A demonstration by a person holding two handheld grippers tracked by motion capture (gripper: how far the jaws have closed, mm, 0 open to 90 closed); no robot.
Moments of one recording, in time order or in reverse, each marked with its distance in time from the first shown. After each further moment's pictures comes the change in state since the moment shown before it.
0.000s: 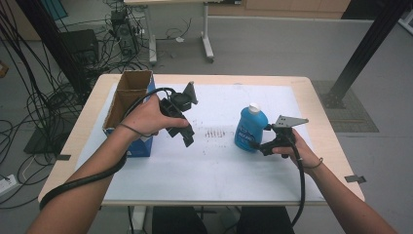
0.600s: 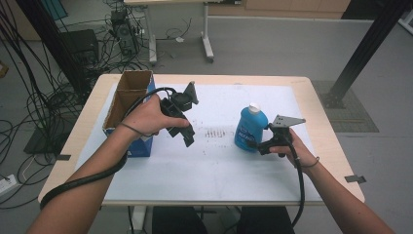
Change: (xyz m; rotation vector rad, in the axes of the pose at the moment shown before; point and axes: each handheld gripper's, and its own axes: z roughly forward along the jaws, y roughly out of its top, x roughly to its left) left arm -0.001 0.001 -0.002 0.003 0.004 0.002; right arm 0.000 0.000 0.008 -0.020 0.006 -0.007
